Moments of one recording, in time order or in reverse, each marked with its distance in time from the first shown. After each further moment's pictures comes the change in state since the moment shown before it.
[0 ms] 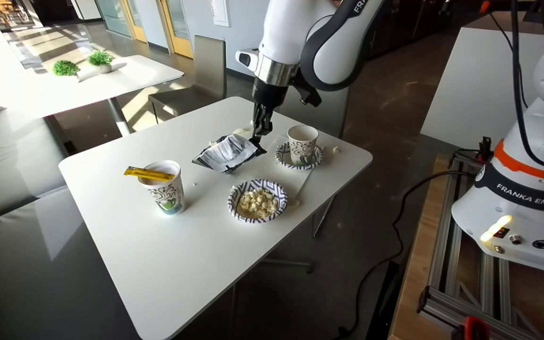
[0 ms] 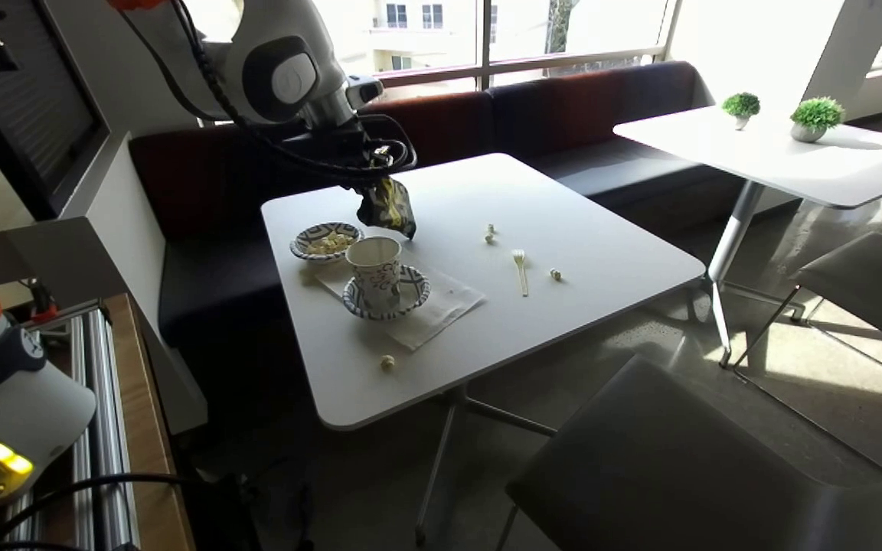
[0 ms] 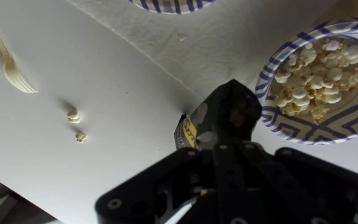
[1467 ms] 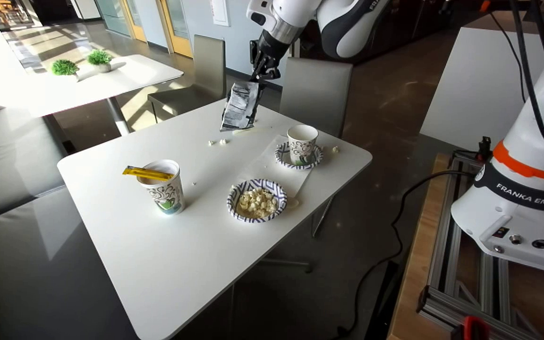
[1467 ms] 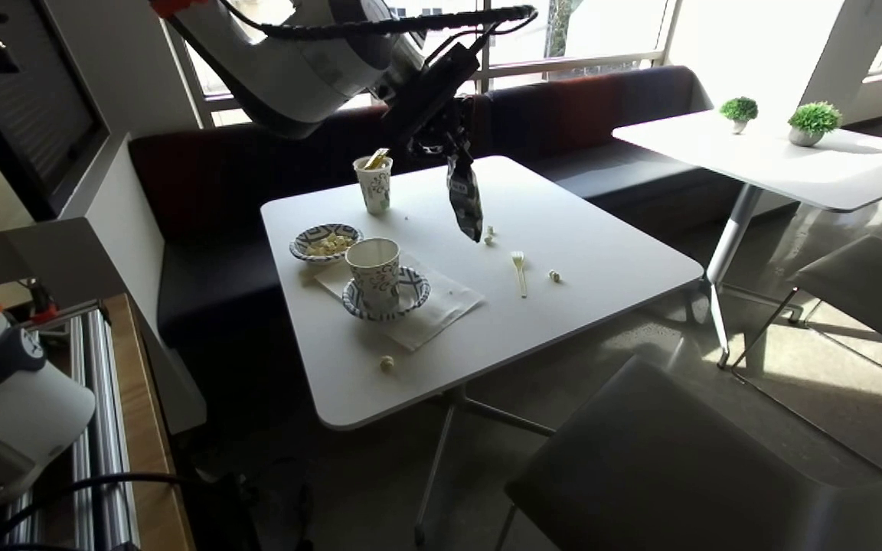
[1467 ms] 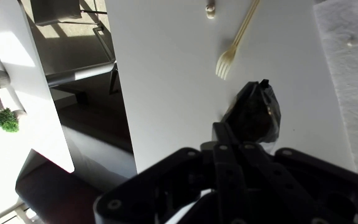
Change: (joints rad) arm 0.336 -0.011 -0.658 0.202 -0.689 0.198 -0.092
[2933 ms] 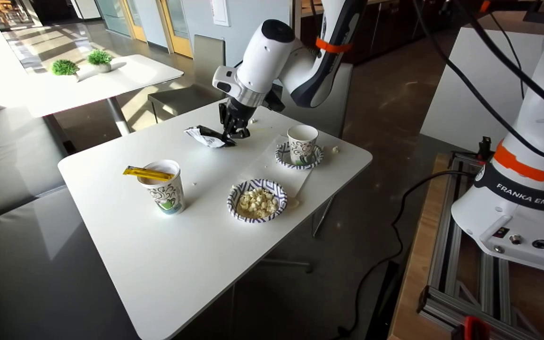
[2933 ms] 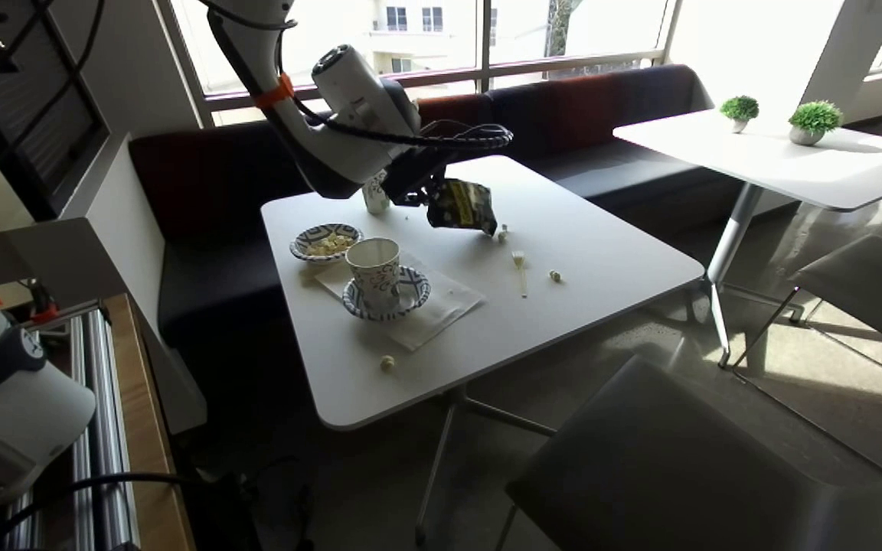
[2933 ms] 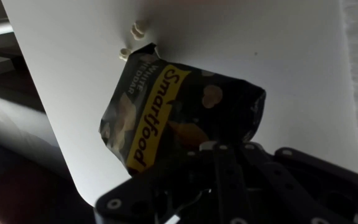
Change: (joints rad) arm 0.256 0.408 -0.104 0.265 -0.221 0.130 0.405
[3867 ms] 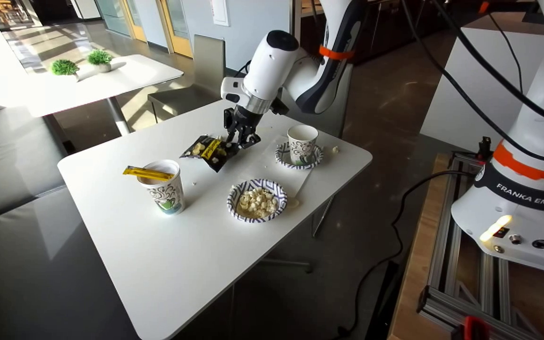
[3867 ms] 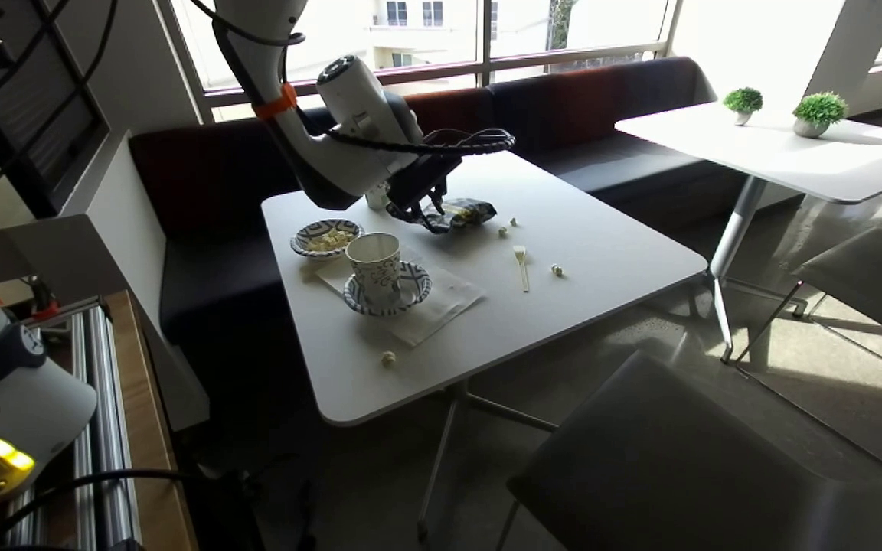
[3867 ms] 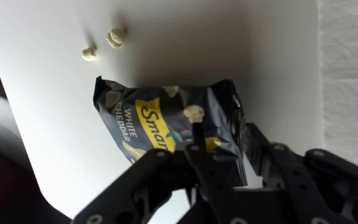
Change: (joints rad) arm -0.100 0.032 0.078 -0.009 -0.001 -0.006 -0.169
